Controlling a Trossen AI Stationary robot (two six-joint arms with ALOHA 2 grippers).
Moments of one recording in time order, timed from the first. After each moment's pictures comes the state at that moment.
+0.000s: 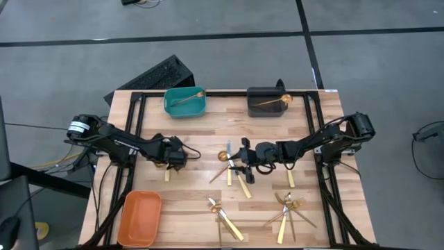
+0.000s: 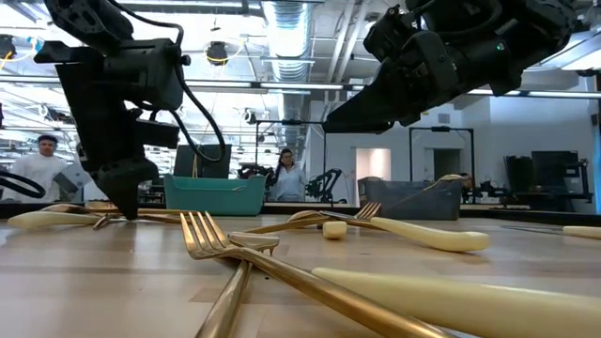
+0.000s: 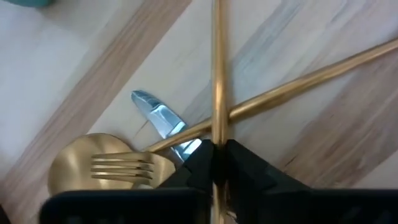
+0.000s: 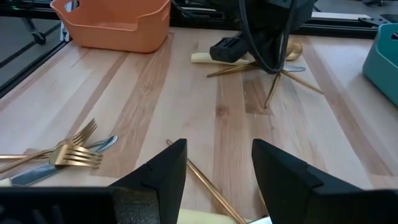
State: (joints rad) left arm -0.09 1.47 0.63 -0.69 -0.50 -0.83; right arm 0.12 1.59 0.65 0.58 0.05 0.00
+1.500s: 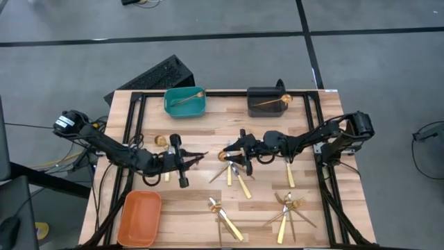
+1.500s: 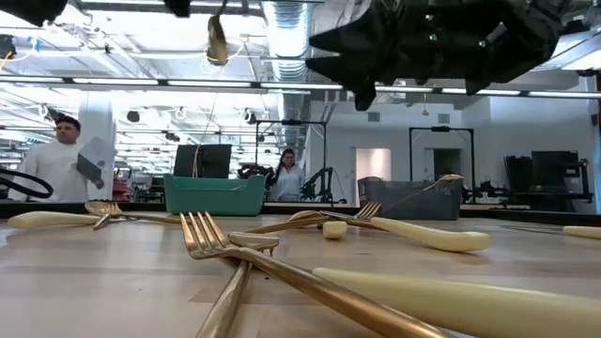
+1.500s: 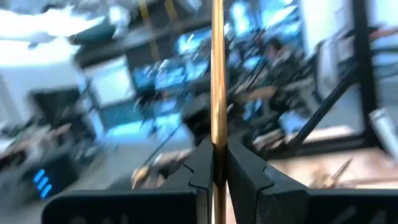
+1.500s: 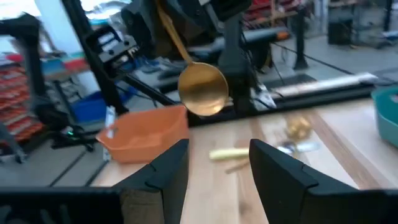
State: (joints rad) left arm -0.40 1.23 0.50 0.94 -0.56 0.36; right arm 0.04 1.59 0.64 0.97 -0.11 0.24
